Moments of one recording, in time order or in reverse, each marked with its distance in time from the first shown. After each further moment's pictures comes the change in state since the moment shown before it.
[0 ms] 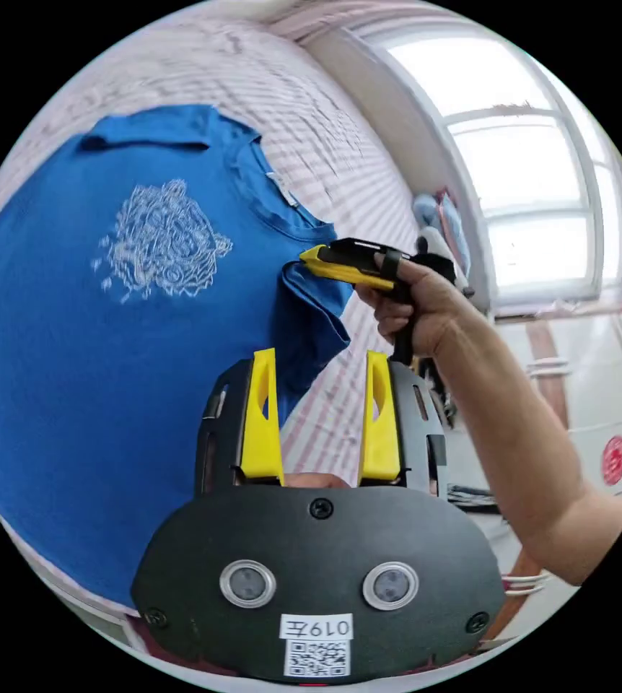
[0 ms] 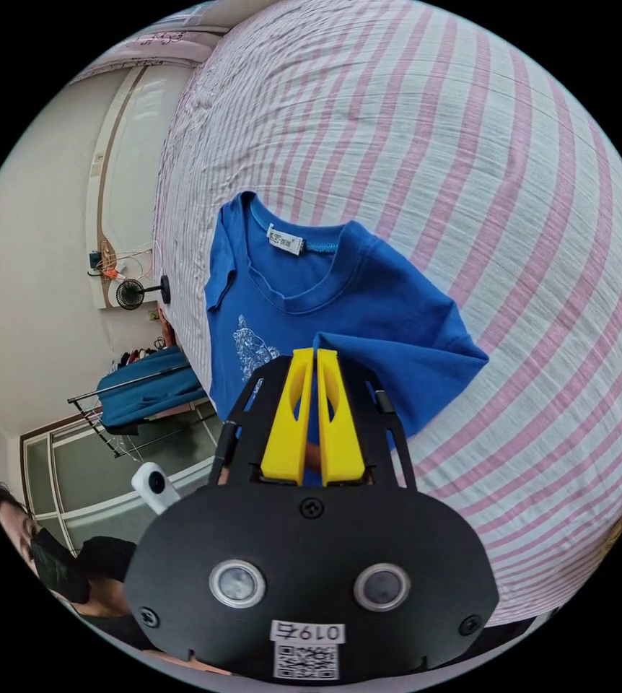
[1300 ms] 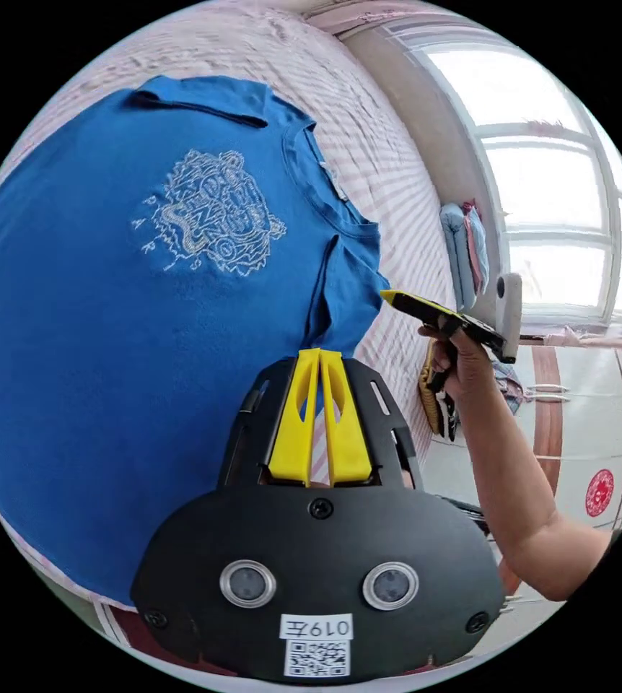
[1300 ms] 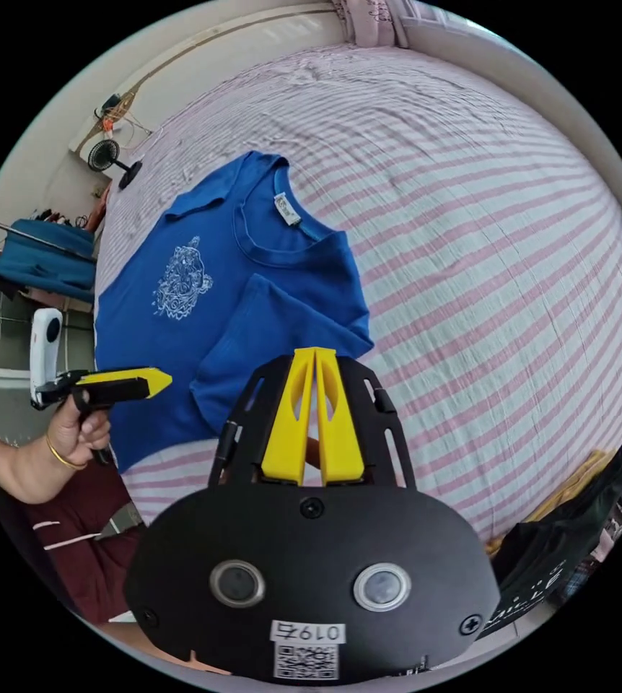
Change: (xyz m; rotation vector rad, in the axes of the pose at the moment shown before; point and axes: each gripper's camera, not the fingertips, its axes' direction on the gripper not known) left arm -0.048 -0.054 -0.021 0.018 0.098 -0.194; right arm -0.155 0.196 -0.018 0.048 0.550 -0.529
